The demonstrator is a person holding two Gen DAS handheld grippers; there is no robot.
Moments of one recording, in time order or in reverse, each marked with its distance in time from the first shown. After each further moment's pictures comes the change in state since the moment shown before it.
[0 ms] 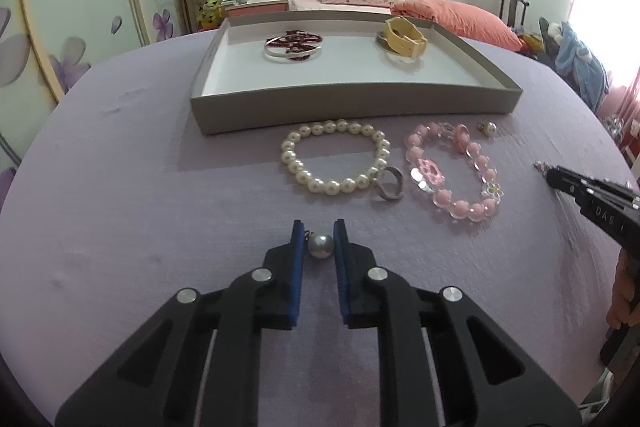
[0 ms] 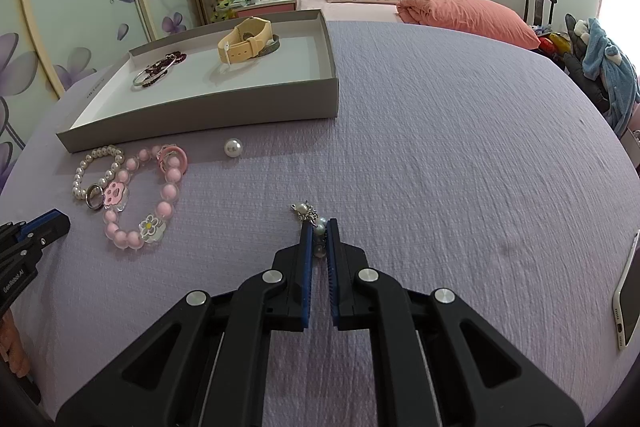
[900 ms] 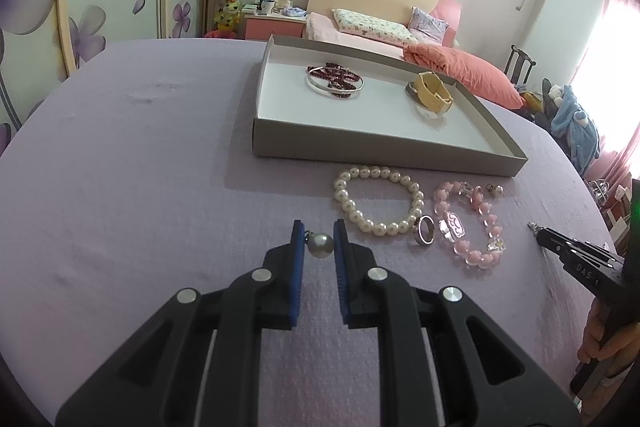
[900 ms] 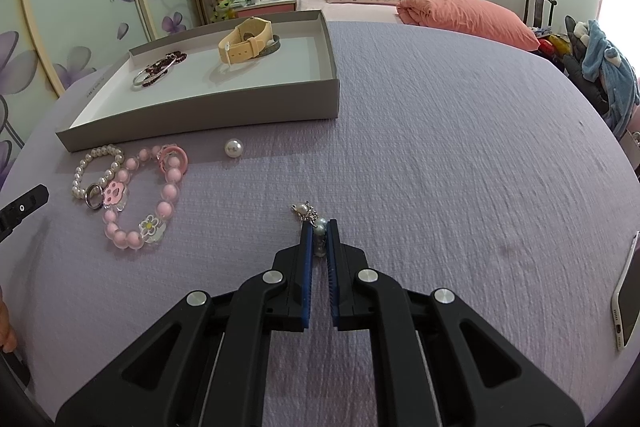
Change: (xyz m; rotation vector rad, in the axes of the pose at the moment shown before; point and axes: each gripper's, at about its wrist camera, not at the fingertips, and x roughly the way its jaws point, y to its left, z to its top) left arm -0.014 0.047 0.006 -0.164 -0.098 -0.072; right arm 0.000 -0.001 0.001 0.002 -0.006 0.009
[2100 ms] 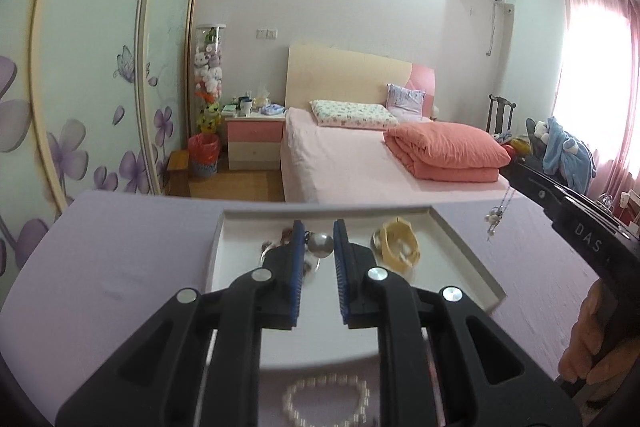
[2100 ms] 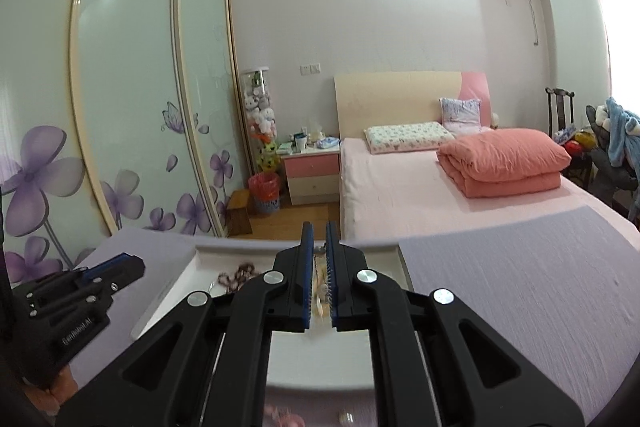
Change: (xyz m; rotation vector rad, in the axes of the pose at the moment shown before) left arm 0.002 -0.065 0.127 0.135 -0.336 -0.008; right arm -0.043 0.056 0.140 -0.019 -0.545 0.146
